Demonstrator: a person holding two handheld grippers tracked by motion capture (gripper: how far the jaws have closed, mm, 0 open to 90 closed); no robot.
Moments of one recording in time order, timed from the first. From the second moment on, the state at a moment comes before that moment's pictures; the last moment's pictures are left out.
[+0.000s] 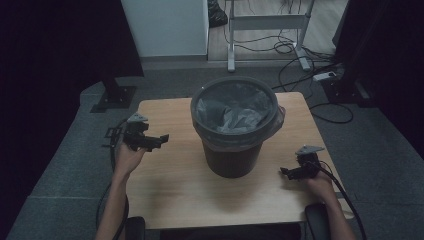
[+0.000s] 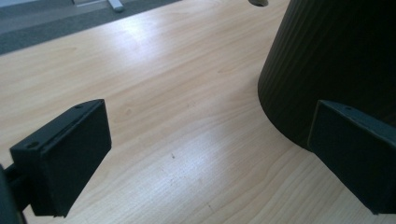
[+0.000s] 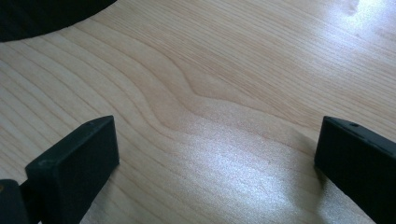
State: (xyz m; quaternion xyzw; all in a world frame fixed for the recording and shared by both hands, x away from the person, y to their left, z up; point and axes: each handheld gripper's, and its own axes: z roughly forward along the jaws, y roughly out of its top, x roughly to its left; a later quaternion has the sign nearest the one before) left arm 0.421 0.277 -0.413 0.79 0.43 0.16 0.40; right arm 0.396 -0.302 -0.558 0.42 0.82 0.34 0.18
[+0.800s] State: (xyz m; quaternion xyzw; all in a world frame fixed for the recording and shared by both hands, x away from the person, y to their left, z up) left arm 0.411 0.268 -0.488 0.80 0.42 0.15 0.39; right arm 0.395 -0.302 -0.558 0.42 0.82 0.35 0.18
